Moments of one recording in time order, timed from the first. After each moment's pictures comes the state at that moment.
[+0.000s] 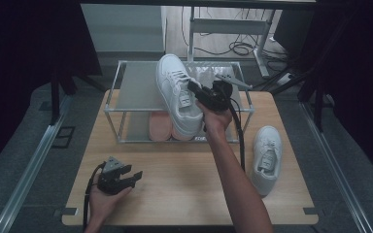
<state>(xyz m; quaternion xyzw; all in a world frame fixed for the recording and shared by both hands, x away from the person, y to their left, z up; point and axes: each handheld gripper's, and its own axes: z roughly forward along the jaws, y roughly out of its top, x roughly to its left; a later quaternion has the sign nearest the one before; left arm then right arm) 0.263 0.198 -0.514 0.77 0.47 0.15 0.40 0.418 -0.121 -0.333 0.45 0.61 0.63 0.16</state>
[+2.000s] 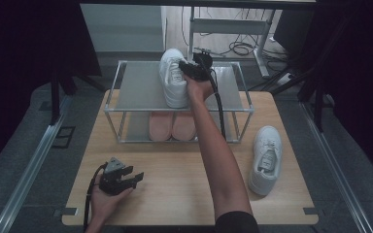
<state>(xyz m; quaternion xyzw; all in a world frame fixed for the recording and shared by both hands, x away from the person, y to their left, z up) 0.265 0.196 -0.521 0.77 0.47 0.14 0.40 0.542 -0.074 -0.337 0.54 0.61 0.55 0.16</state>
